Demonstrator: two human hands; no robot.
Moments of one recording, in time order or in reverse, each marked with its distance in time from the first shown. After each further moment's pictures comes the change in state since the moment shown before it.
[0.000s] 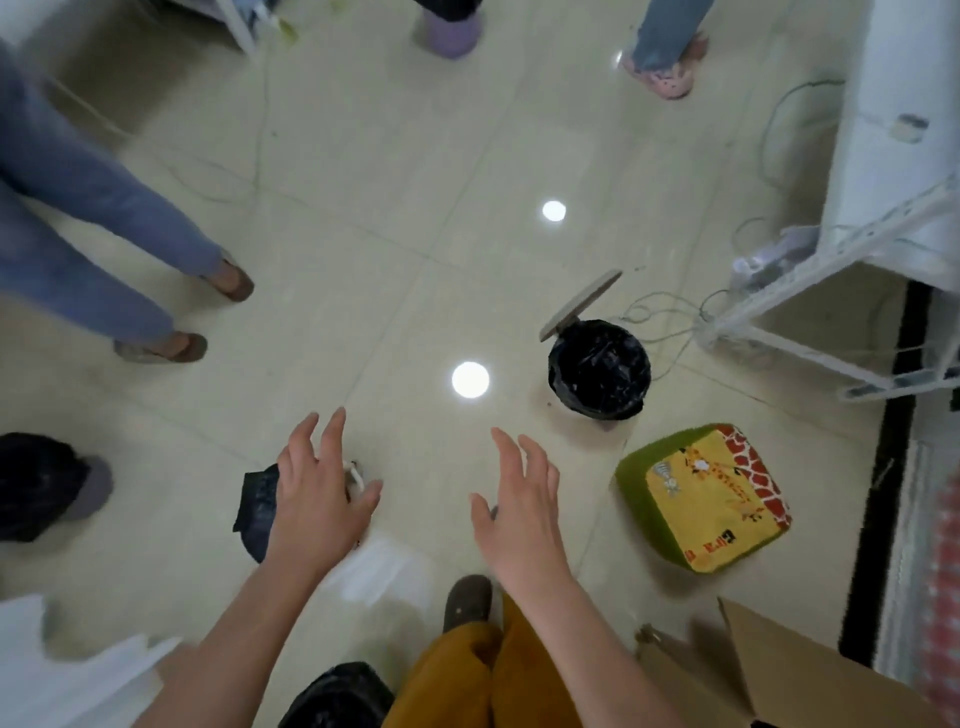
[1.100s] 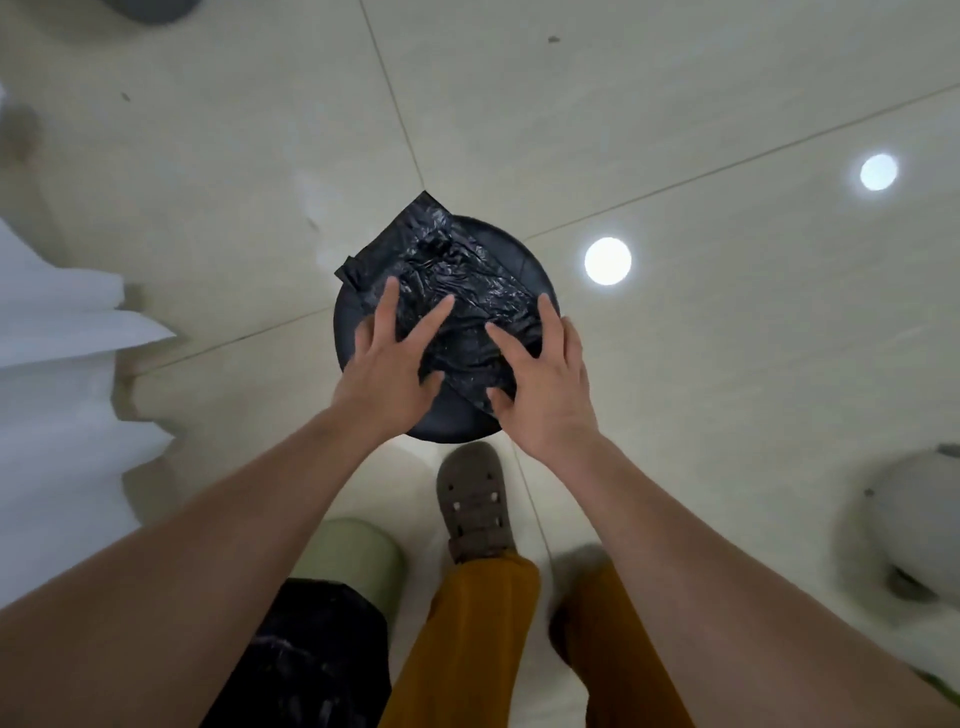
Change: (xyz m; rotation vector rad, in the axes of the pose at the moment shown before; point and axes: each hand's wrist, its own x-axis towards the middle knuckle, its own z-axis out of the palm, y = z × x) left_hand 0.134 -0.455 0.322 -0.217 -0.208 -0.537; right_hand 0.226 0.031 0.555 -0.684 -0.686 -0.574
